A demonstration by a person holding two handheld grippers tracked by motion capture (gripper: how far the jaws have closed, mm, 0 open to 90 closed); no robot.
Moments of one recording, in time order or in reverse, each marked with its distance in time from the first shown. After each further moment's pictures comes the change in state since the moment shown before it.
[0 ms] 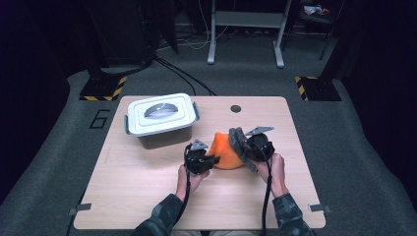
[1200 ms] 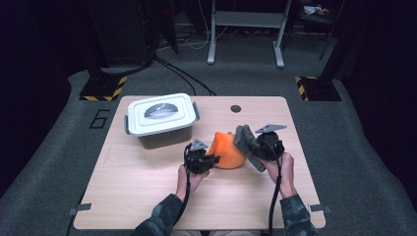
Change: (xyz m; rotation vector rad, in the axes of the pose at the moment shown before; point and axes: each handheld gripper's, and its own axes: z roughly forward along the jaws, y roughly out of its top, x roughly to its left) left arm -0.001 0.000 -0.001 -0.012 0.010 0.007; right arm -0.006 0.007 -0.028 -0.050 0.012 0.011
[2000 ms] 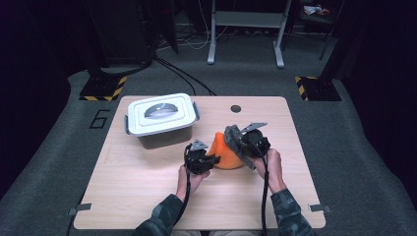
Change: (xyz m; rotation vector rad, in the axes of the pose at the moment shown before) left arm 0.001 -0.001 0.001 -0.002 -0.015 -0.006; right arm 0.014 0.008 0.030 0.064 -0.004 -0.067
